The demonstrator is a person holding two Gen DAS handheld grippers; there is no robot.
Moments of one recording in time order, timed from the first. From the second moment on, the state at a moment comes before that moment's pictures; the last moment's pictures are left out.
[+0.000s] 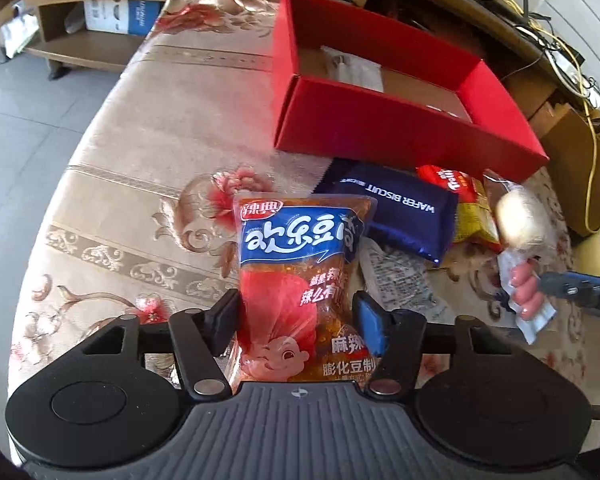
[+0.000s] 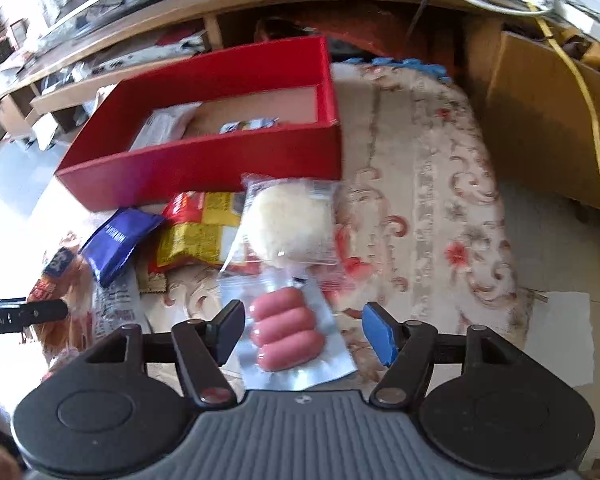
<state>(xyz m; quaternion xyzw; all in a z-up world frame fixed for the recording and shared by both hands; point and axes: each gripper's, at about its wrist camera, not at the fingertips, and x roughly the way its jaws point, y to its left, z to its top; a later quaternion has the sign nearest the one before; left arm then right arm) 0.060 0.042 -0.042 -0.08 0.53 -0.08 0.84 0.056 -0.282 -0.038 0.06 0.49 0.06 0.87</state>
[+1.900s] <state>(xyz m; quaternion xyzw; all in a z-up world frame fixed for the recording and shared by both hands) 0.049 0.029 -0.013 -0.05 0.49 -0.11 0.87 0.024 -0.228 -0.027 0.01 0.47 0.11 0.88</state>
